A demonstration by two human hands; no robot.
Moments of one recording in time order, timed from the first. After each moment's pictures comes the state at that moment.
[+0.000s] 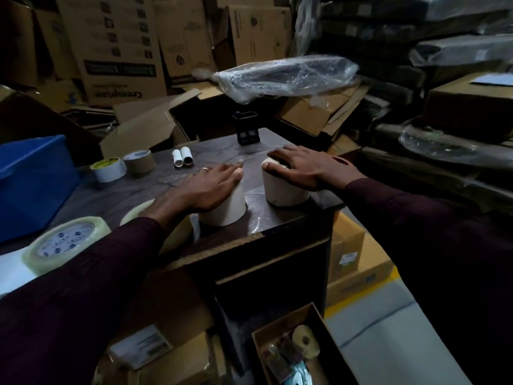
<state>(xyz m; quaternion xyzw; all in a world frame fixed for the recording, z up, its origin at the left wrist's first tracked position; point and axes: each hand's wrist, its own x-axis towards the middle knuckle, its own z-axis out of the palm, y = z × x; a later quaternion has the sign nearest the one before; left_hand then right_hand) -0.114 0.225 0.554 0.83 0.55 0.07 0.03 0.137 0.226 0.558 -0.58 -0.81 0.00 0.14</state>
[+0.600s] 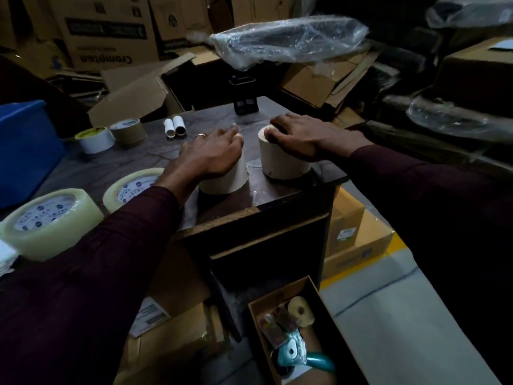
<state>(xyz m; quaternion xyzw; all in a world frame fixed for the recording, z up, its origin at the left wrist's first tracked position) -0.087 0.237 0.547 0.78 0.61 0.10 0.00 0.131 0.233 0.555 -0.60 -0.79 0.01 0.13</state>
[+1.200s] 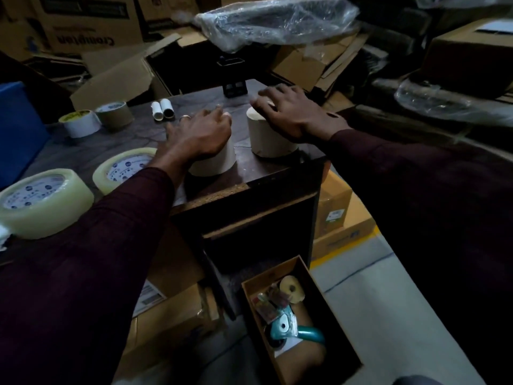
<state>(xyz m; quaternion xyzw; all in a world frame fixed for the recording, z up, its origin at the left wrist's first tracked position) -0.089 0.248 0.538 0.77 0.63 0.12 -0.01 0.128 0.226 0.545 -0.61 -0.76 0.01 0.22</state>
